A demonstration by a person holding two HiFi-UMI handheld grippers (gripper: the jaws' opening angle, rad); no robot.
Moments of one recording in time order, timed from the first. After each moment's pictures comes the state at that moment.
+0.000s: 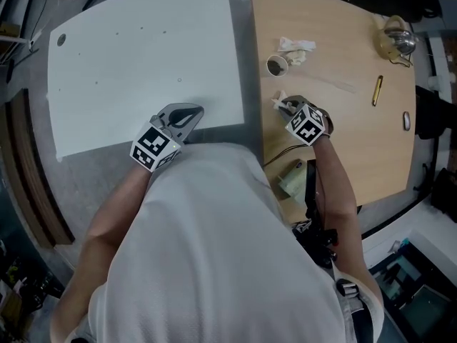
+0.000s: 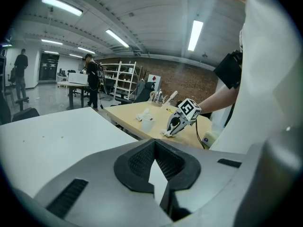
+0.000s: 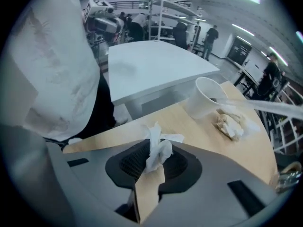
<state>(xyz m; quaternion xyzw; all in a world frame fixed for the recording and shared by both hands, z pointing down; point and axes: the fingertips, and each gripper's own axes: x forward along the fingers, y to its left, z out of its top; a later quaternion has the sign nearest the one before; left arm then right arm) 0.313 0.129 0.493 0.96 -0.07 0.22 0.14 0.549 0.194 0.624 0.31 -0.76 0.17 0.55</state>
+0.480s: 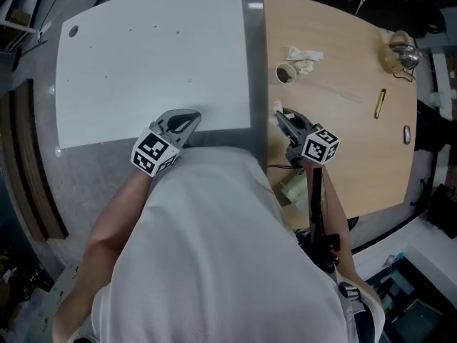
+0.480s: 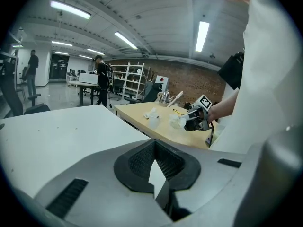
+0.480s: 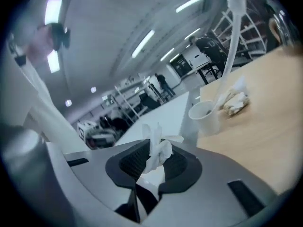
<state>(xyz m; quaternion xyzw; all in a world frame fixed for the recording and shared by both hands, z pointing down) 0.279 0.132 0.499 0.96 -0.12 0.22 0.15 0.497 0.173 0.532 0.46 -0.80 0.38 0.01</state>
